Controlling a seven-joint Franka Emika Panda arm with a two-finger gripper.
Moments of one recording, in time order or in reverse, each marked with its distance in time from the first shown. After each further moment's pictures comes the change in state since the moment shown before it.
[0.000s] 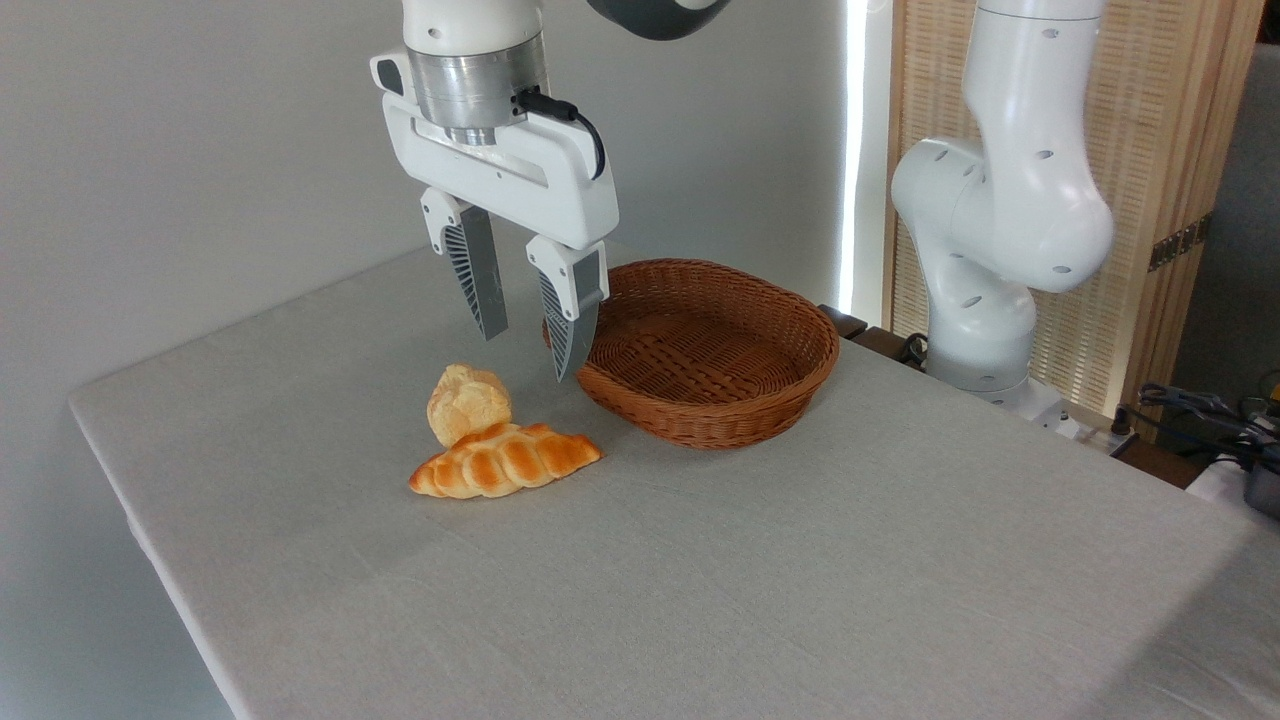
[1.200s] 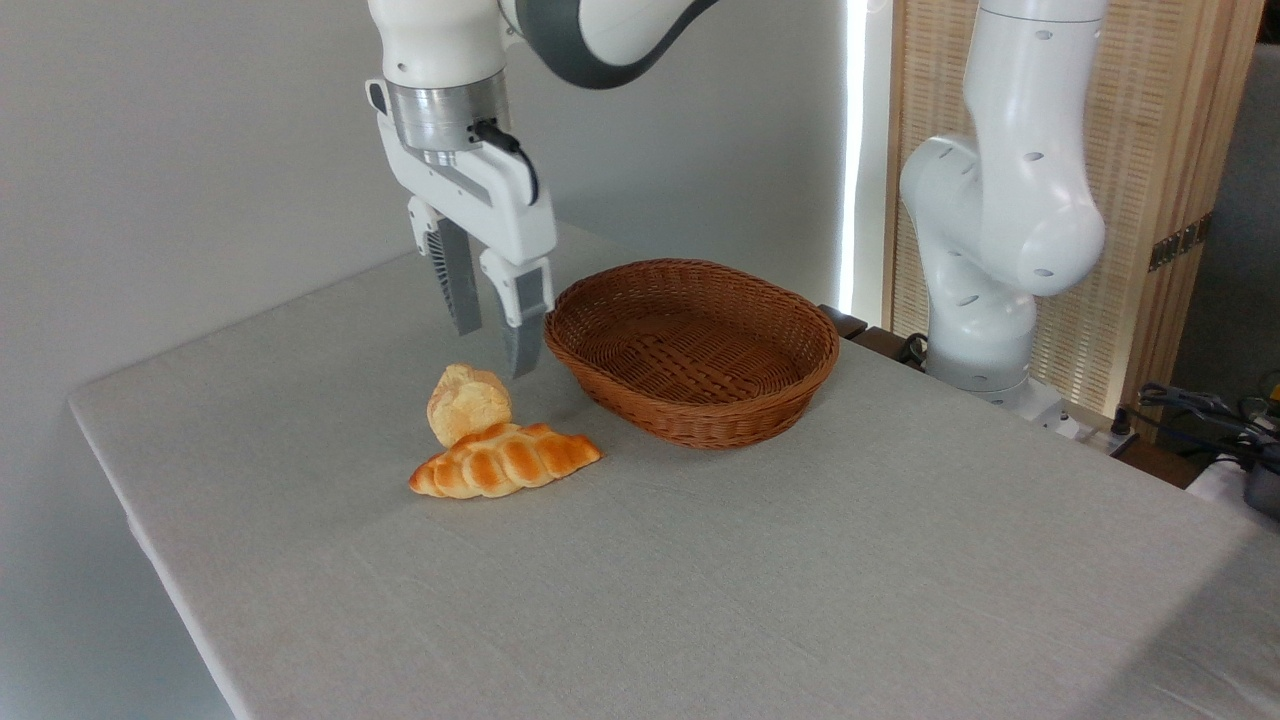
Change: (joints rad) arm -0.159 0.006 -0.016 -0.110 0.000 0.178 0.007
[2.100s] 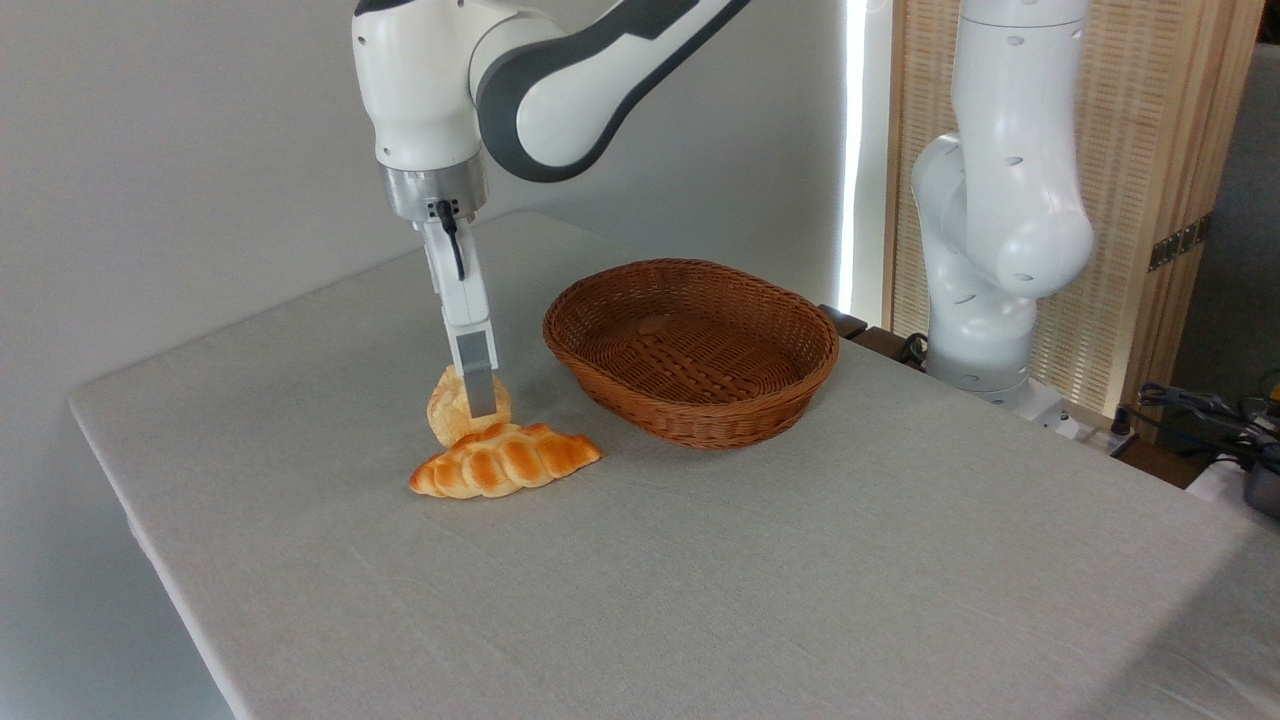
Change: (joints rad) arm -0.138 0.104 -0.001 -0.100 0.000 0.212 0.233
